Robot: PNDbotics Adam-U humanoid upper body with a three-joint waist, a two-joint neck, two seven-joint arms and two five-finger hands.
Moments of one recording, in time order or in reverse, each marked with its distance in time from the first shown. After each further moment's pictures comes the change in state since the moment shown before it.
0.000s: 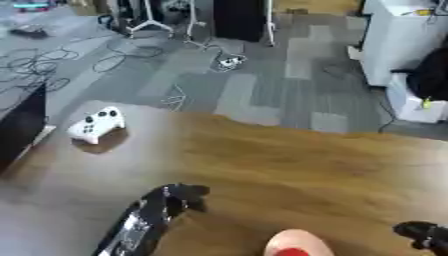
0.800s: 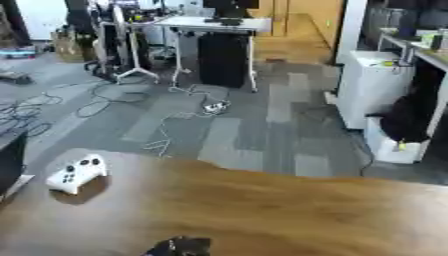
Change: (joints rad) left arm 0.015 0.009 0.006 0.012 -0.034 0.033 0.048; right arm 0.152 0.265 -0.041 0.005 -0.289 0.039 -0.211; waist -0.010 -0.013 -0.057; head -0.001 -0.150
